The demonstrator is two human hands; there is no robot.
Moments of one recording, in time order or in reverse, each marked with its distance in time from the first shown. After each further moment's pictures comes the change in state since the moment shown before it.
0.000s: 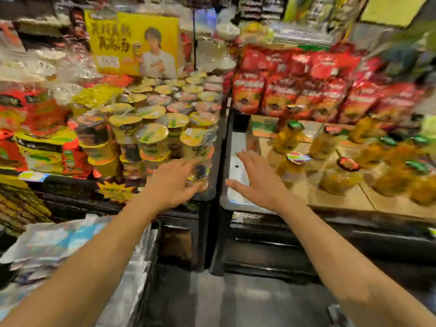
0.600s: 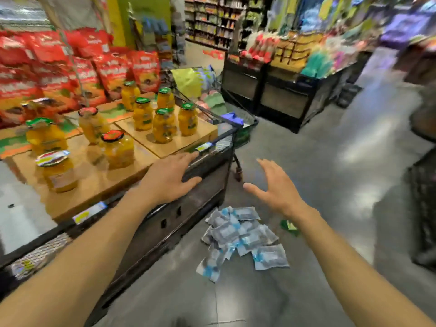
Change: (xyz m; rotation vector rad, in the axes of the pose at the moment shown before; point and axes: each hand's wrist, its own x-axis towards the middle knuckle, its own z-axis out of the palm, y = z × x) left_hand 0.027 0.524 0.060 -0.184 -0.092 0.921; right_hand -0.520 0.216 -0.132 -0.067 0.337 1.081
